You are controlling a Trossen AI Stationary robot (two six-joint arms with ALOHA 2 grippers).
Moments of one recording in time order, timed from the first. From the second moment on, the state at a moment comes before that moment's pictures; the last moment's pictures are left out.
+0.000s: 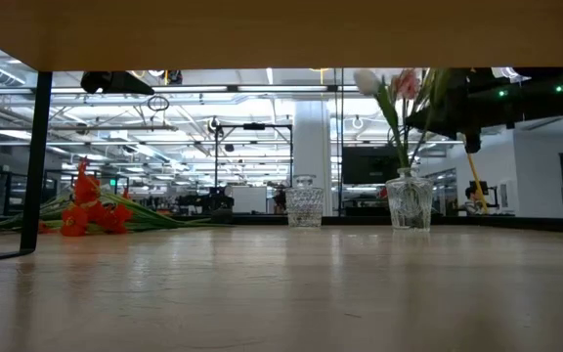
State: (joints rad) left arm 0.06 0.80 0.58 -0.09 -0.79 -0.58; right arm -0.46 0.76 0.03 0.72 0.15 0.35
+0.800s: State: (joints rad) left arm 0.06 0.80 0.58 -0.15 -0.79 -0.56; right arm -0.46 0.76 0.07 0.62 0.10 0.42
